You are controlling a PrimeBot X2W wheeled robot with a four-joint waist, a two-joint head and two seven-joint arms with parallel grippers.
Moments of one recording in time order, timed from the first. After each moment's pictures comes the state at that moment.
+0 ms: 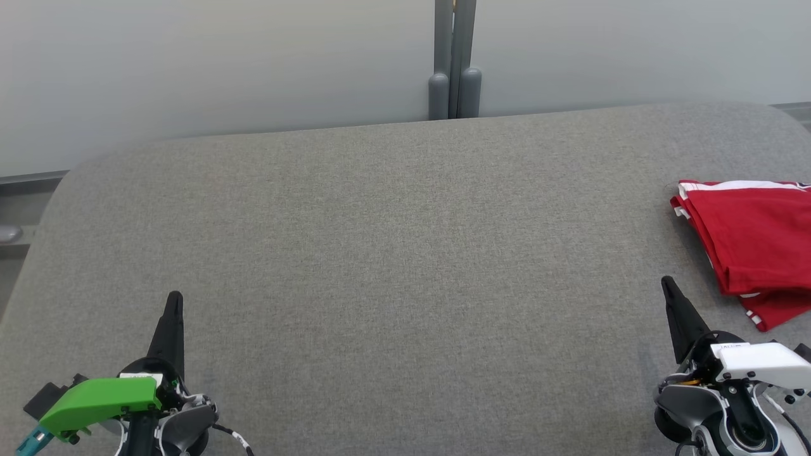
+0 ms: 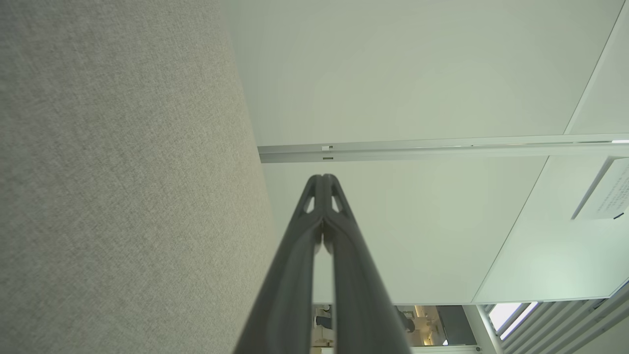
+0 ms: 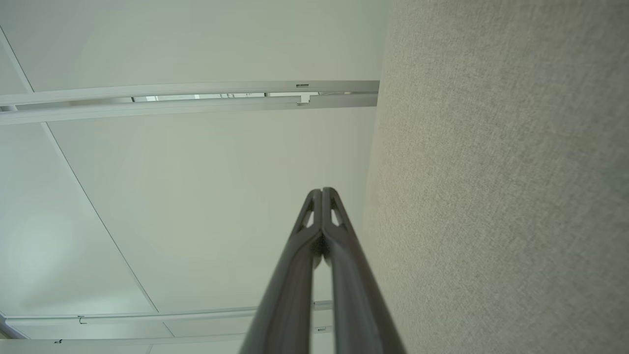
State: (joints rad) left arm -0.09 0.05 0.09 0.24 -1.61 -0.13 0.10; right arm -0.09 -0.05 -0.14 0.24 1.60 0.13 0.13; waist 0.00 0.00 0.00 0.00
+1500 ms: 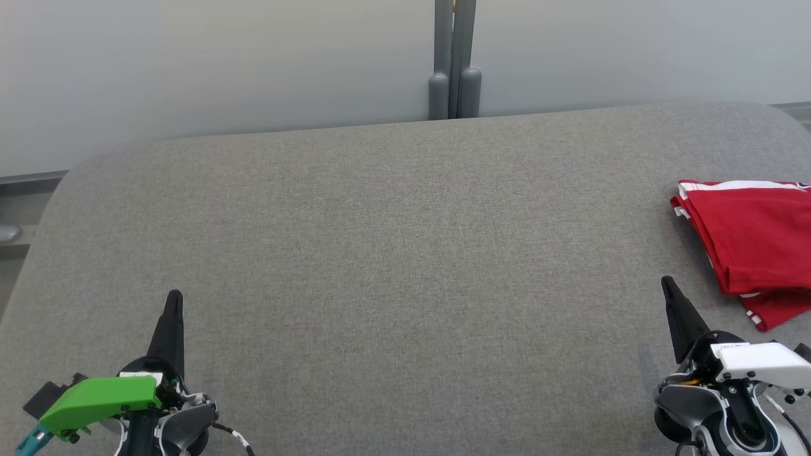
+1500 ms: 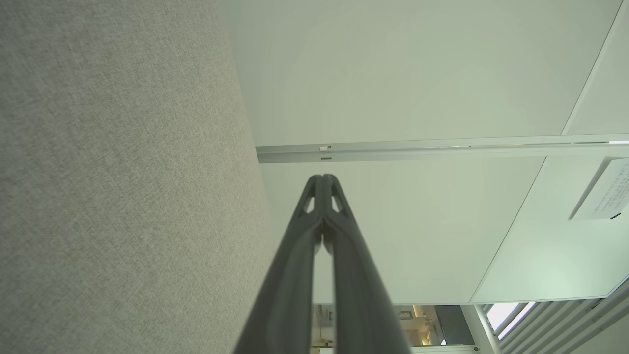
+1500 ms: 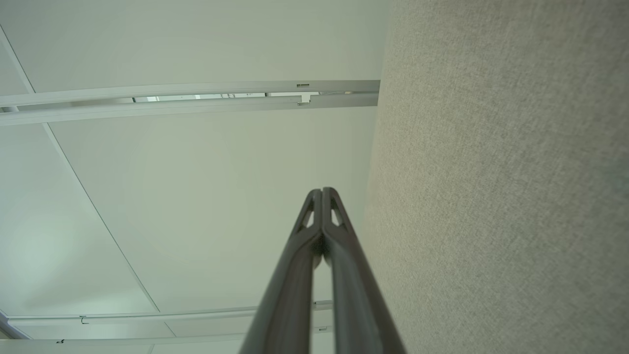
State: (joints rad) left arm -0.10 0.05 0.09 0.24 -1.62 -0.13 0.10; right arm -0.09 -0.05 -0.14 0.24 1.61 0.13 0.13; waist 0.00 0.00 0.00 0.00
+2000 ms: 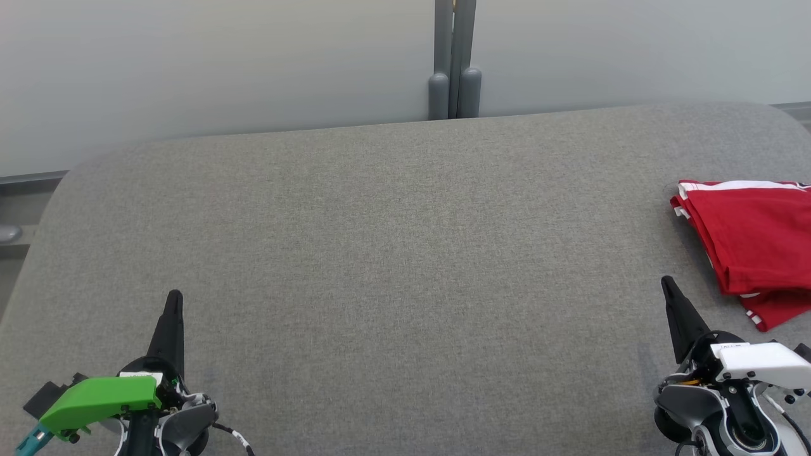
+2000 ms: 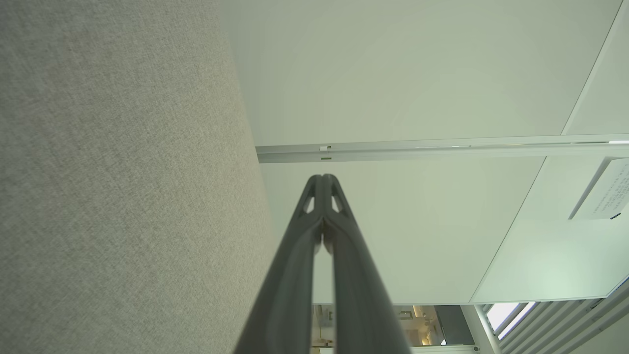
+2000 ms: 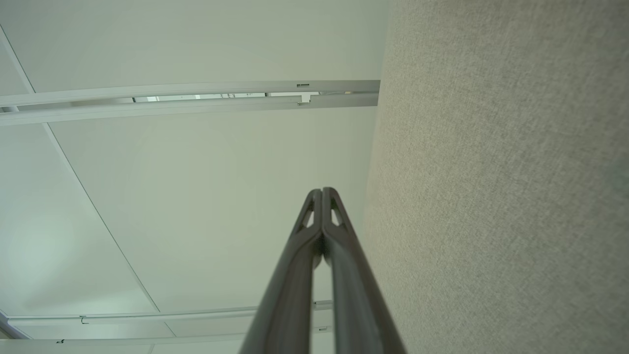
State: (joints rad) left arm -0.10 0.05 0.09 0.24 -1.62 -0.13 0.10; right arm -0.09 -0.05 -0.14 0.24 1.61 0.13 0.13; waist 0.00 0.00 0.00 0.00
